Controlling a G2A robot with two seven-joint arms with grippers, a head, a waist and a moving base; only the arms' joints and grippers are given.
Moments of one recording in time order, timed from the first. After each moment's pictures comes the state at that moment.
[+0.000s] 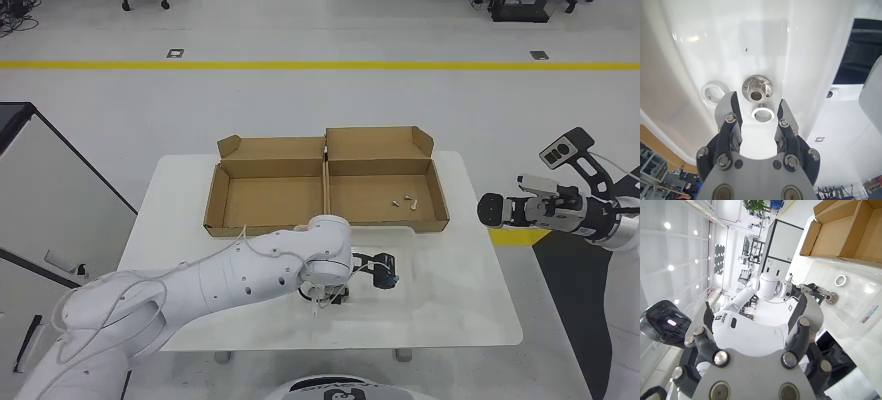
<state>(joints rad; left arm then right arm) 0.61 -1.29 -0.17 -1.60 0.68 -0.41 -1.41 -1.44 -1.02 1.97 -1.78 0.52 0.27 1.54</state>
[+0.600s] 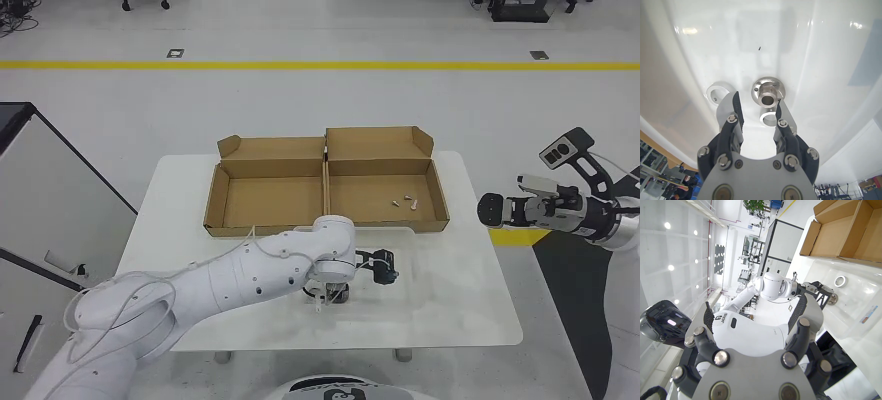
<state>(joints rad) 0.62 -1.33 -0.17 -1.53 0.74 -0.40 -1.42 -1.44 -1.02 1.97 -1.78 0.52 0.27 1.54</state>
